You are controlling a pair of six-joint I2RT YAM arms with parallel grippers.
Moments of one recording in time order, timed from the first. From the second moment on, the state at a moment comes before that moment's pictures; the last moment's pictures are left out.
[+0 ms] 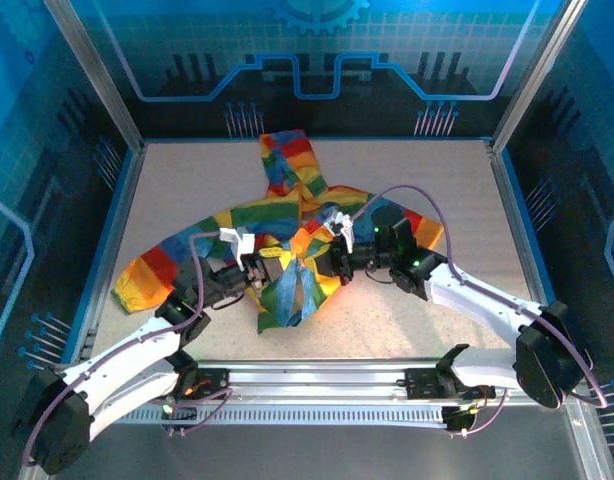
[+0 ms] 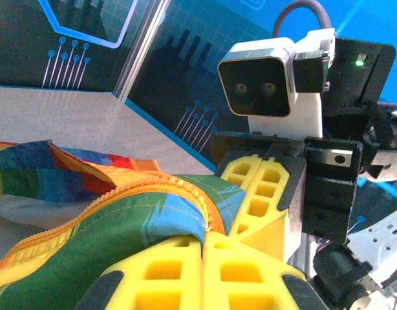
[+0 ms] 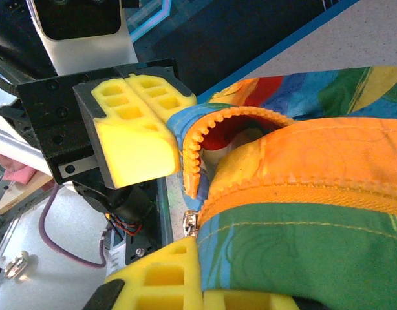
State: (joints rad) left arm -0.54 0.84 0.32 0.58 0.47 -0.54; right arm 0.64 1.25 0.77 0.10 -0.79 0.27
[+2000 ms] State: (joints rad) left arm -0.53 0.91 0.24 0.84 0.49 -0.77; right arm 0.65 1.28 0.78 0.20 -0.83 0.33
